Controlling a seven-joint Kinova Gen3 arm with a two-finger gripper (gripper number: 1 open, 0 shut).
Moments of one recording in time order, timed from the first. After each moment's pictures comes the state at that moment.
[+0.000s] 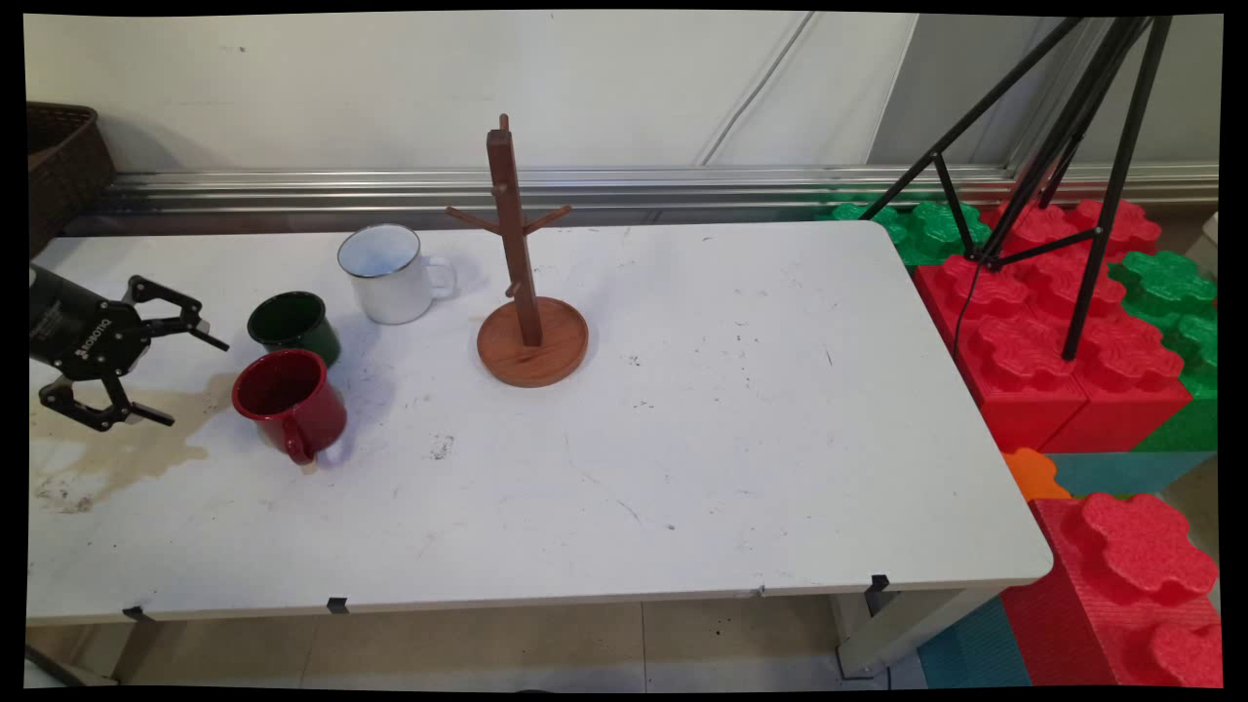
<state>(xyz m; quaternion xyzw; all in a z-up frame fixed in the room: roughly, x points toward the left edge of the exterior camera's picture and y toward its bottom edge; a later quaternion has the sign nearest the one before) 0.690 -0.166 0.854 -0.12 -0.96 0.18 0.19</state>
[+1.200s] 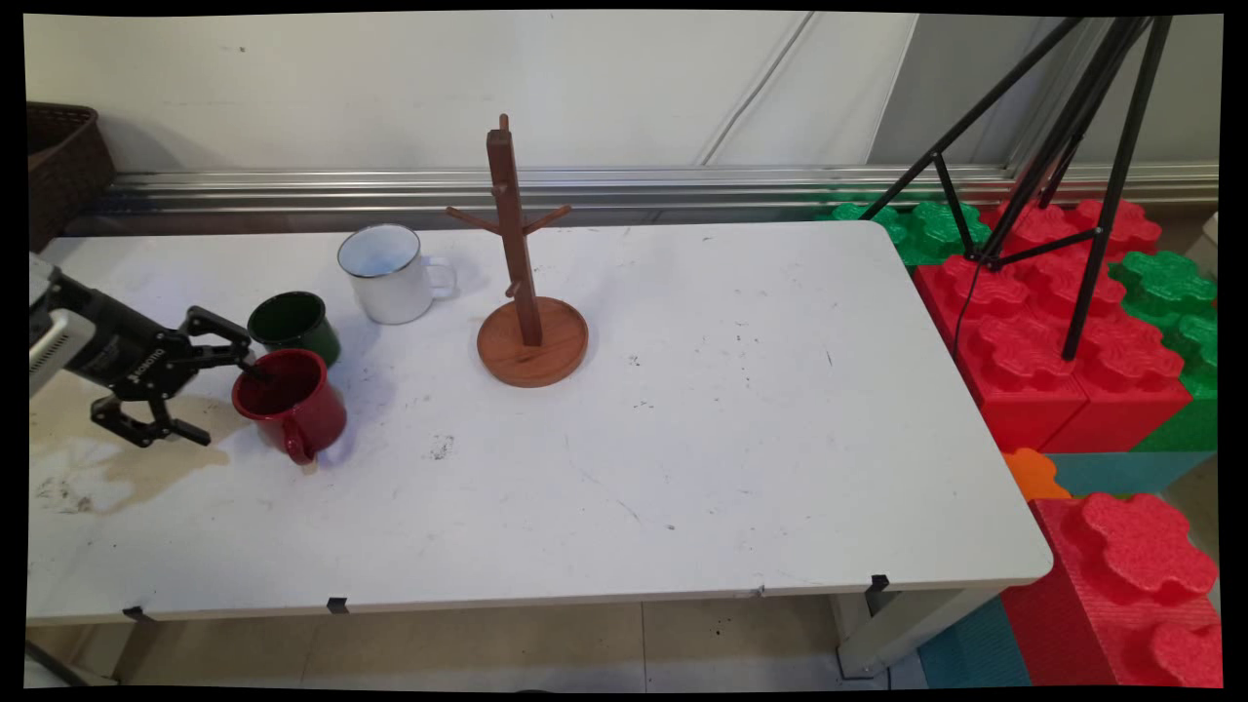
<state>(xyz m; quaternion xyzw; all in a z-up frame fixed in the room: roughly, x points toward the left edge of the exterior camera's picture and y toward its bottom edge) 0.655 -0.185 0.826 -0.23 -0.94 0.17 0.16</state>
